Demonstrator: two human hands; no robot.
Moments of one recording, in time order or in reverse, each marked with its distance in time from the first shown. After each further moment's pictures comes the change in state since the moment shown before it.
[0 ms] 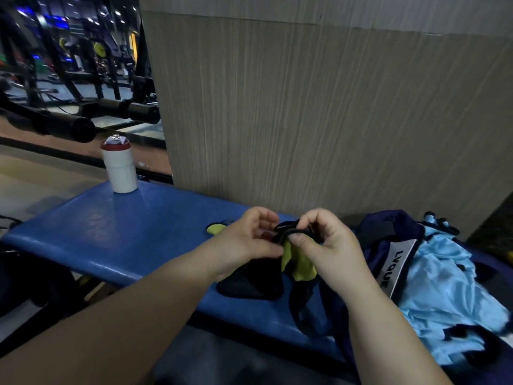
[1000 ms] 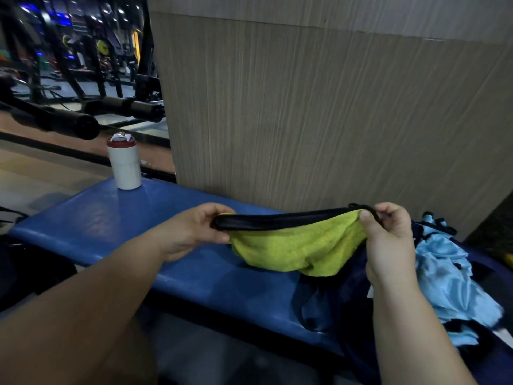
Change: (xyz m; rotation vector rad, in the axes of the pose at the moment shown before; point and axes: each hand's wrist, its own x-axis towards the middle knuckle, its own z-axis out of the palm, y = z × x) left_hand -0.010 -0.018 -0.088 -0.074 -0.008 -0.042; right_hand 0.014 0.035 -0.049 0.235 0.592 0.080
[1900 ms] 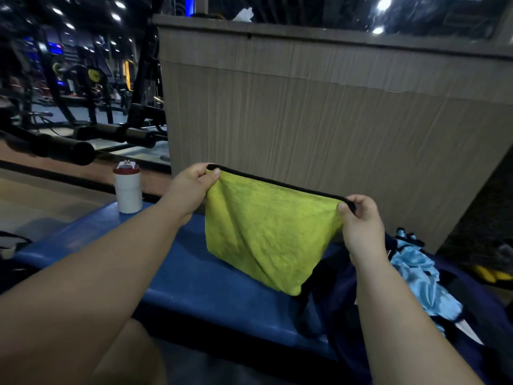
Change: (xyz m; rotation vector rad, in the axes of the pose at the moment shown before) left_hand 0.016 0.095 -0.004 0.151 0.498 0.254; right_hand 0.008 -0.052 0.029 -0.269 -0.025 -0.033
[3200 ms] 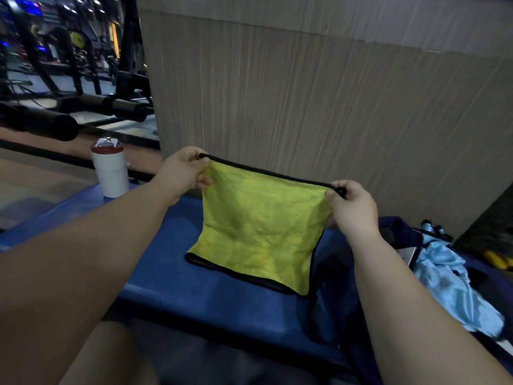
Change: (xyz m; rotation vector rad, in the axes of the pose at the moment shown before) left_hand 0.071 -0.049 -0.008 0.165 -0.008 -0.105; right_hand 0.041 0.029 0.042 -0.287 -0.140 0.112
